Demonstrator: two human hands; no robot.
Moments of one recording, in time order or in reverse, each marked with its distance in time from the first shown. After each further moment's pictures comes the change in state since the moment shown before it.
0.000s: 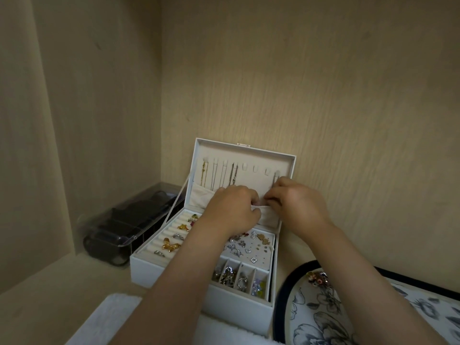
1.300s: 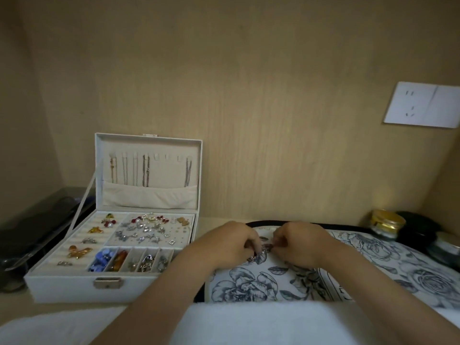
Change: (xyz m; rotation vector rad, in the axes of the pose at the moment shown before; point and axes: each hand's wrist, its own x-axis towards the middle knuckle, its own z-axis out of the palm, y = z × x) left_hand -0.036 0.111 0.081 -0.282 -0.536 0.380; right_hand -0.169 0.072 -0.081 -0.020 -0.680 0.426
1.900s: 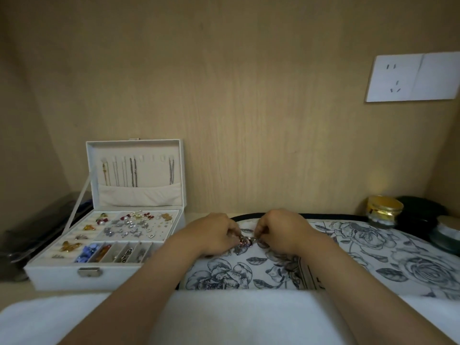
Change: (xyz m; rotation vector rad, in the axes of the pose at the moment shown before) left_hand 0.021 0.017 0.006 0.226 -0.044 -0.232; right_hand 0.008 0.023 0.010 0.184 0.080 -0.098
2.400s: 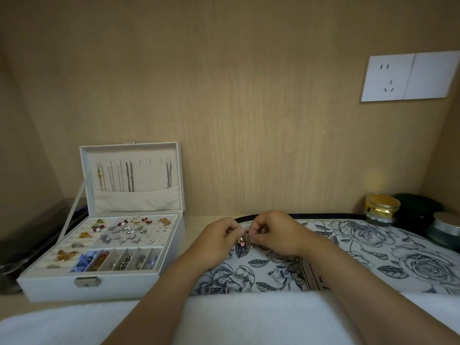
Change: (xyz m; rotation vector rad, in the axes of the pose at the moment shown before) left_hand 0.002 -0.002 0.035 -0.514 0.286 -0.054; right_hand 0.001 -0.001 0.010 0.440 0.015 -0.017
